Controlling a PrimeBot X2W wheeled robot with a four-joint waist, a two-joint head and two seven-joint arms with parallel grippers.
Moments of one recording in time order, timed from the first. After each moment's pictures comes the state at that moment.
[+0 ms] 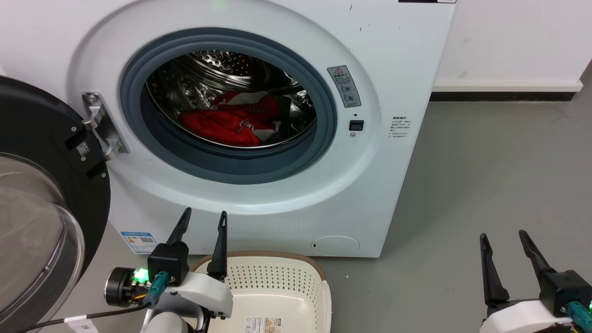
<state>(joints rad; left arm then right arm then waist) -0.15 0.06 -0.09 0.32 -0.04 -0.04 -0.26 0.08 -0.05 -0.11 0.04 -0.04 0.13 -0.16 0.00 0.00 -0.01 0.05</state>
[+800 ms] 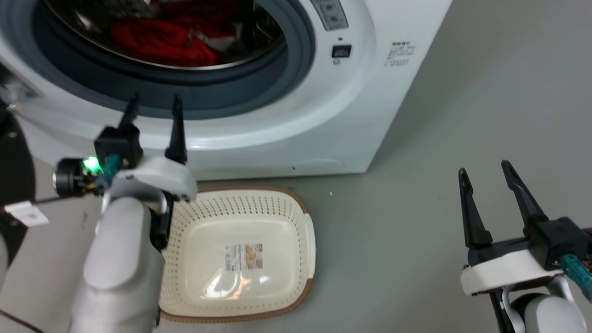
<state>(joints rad) -0.58 0.13 -0.01 0.52 -0.06 -0.02 -0.26 -0.08 -0.05 -0.01 -0.07 -0.04 0.13 -0.14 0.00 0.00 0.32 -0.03</state>
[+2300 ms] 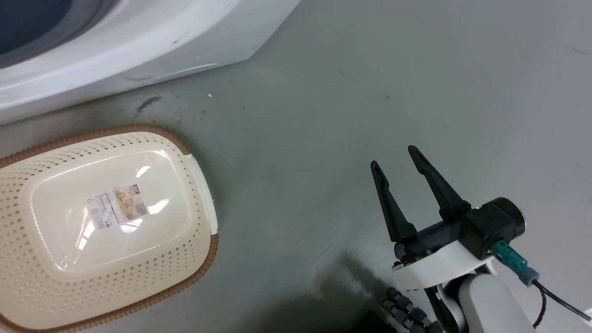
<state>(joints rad) -1.58 0.62 -0.35 1.23 0.10 -0.13 0.27 -0.22 -0.05 0.27 0.06 0.12 0.13 -0.25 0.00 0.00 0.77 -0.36</state>
